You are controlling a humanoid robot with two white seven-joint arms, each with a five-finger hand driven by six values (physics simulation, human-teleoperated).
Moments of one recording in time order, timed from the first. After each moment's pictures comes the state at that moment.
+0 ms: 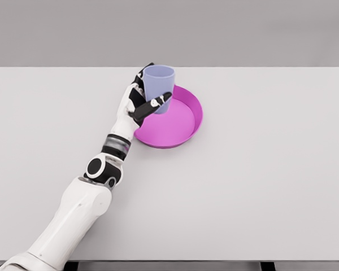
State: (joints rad) left arm -0.41 0.06 -0.53 -1.14 0.76 -0.35 -0.03; right arm 0.08 0.00 -0.09 0.06 -0.11 -0.05 0.09
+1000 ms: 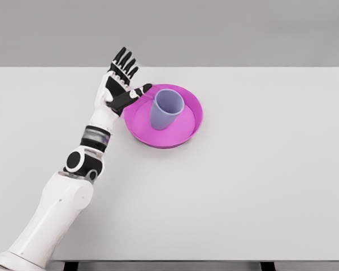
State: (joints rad) left arm -0.42 0.15 -0.47 -1.20 0.76 -0.36 -0.03; right arm 0.08 0.00 -0.09 0.06 -0.11 -0.05 0.09
